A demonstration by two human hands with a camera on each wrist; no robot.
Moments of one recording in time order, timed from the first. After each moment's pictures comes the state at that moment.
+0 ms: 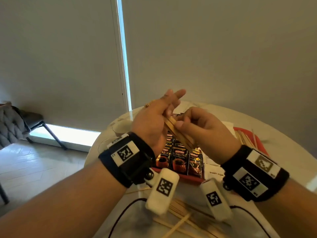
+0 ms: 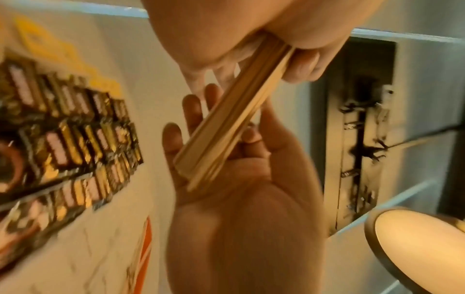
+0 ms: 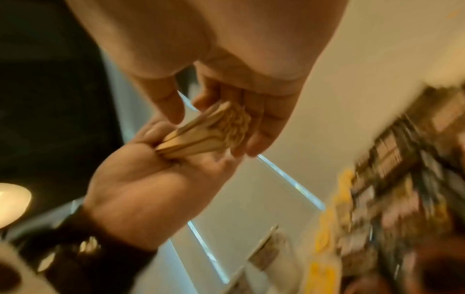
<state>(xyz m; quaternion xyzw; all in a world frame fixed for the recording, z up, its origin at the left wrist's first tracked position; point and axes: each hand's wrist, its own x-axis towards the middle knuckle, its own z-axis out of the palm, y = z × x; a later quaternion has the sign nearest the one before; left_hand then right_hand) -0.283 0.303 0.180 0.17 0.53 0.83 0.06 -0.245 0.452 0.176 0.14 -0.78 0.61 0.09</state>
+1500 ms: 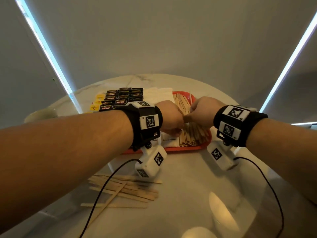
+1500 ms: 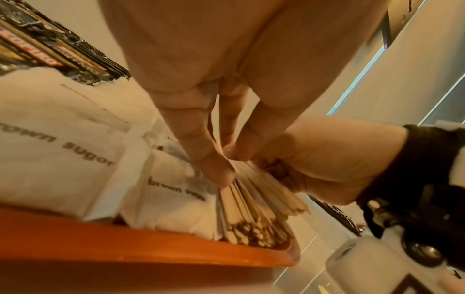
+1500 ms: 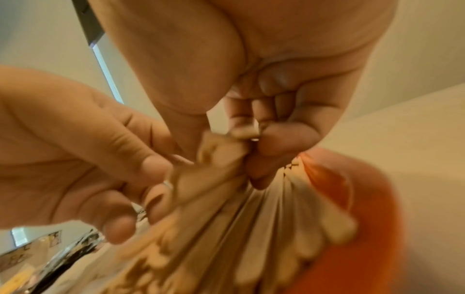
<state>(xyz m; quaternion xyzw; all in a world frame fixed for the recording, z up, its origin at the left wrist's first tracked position) -0.271 0.506 0.132 0.22 0.87 0.34 0.28 -0.220 0.636 0.136 -0.23 -0.96 0.17 -0.05</state>
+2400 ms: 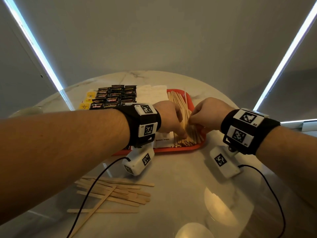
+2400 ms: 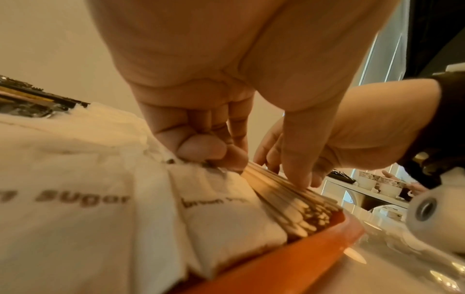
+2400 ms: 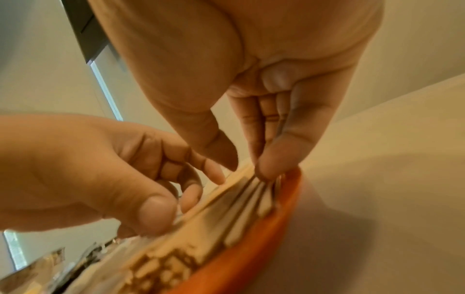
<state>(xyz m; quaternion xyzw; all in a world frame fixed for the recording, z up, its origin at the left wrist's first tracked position) -0.278 0.521 0.124 0.32 0.91 0.18 0.21 -0.206 0.660 0.126 -0.25 -0.92 0.28 -0.06</state>
